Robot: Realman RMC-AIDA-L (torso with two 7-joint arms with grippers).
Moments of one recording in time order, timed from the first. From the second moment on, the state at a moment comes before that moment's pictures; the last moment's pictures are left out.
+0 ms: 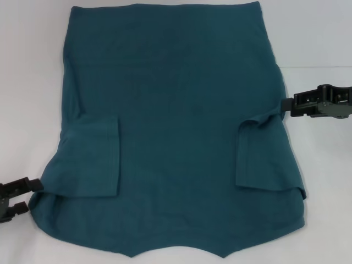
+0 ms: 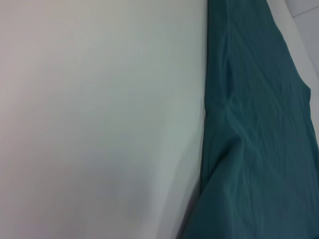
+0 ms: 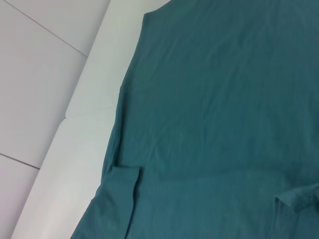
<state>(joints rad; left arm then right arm) -0.34 -2.09 0.27 0.83 2.36 1.51 -2.43 0.71 1.91 -0.65 -0.75 -2.25 -1.52 2.48</state>
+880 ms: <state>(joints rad) -0.43 -2.08 0.29 0.76 2.38 1.50 -2.43 0.71 1.91 -0.63 -0.75 -2.25 -1.52 2.48</state>
